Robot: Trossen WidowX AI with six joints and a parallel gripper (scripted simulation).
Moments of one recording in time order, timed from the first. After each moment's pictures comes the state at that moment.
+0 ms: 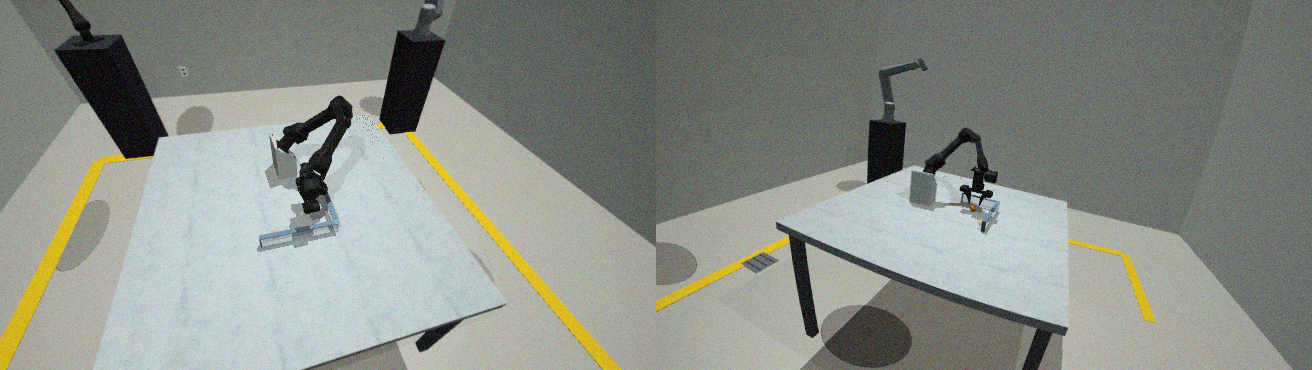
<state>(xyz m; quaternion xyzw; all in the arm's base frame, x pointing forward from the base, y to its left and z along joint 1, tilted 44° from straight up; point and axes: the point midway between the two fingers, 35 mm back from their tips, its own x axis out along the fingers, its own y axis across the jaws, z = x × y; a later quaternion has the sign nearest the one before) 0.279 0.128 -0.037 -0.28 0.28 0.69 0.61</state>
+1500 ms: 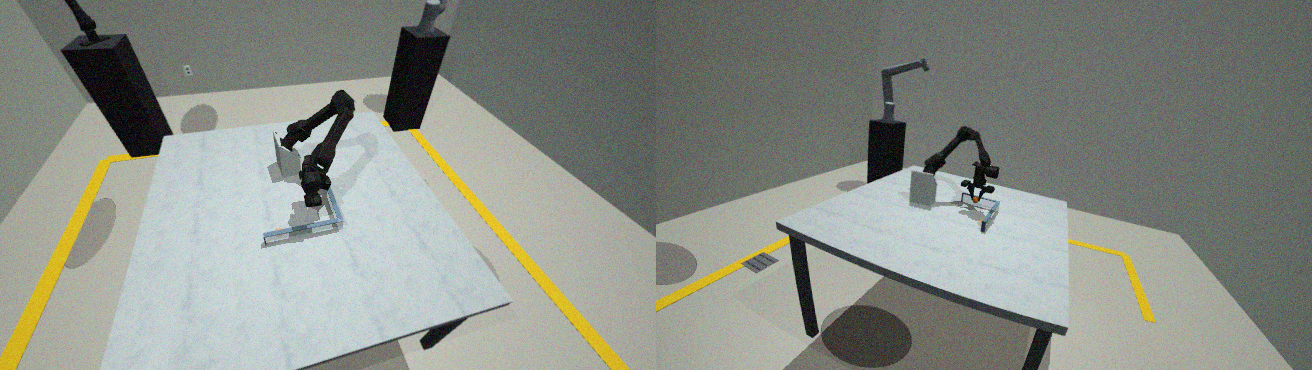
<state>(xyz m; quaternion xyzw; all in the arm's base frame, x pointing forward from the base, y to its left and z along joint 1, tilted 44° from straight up) 0.289 0.103 -0.019 -0.27 0.30 0.68 0.61</state>
